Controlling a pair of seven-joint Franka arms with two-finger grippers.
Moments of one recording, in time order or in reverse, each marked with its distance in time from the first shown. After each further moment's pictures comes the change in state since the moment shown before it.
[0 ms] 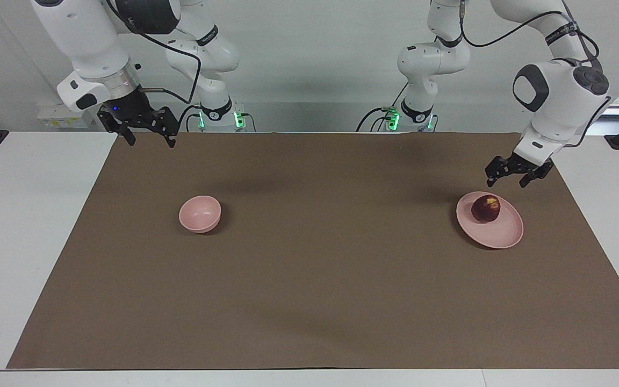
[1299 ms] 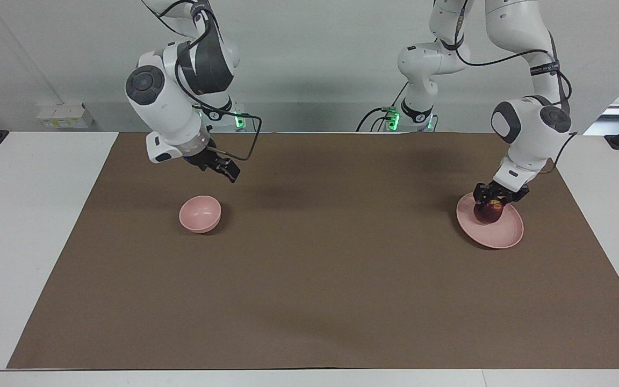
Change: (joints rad) left arm -0.001 0.105 -0.013 -0.109 -0.008 0.249 -0.016; right arm 0.168 0.116 0.015 -0.194 0.194 0.176 0.614
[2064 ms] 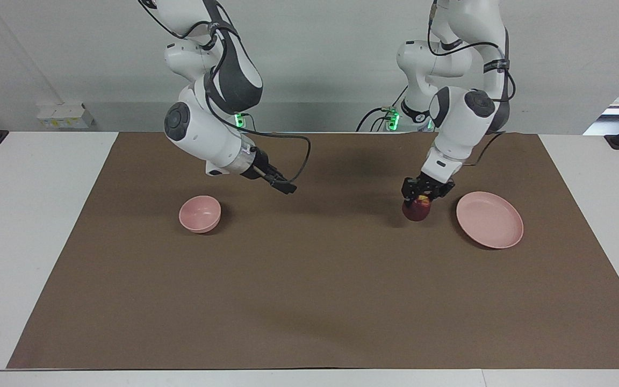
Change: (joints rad) left arm -0.431 -0.050 -0.030 0.021 -0.255 0.001 -0.467; right arm 0.129 0.092 0.001 -0.001 0.491 0.193 0.235
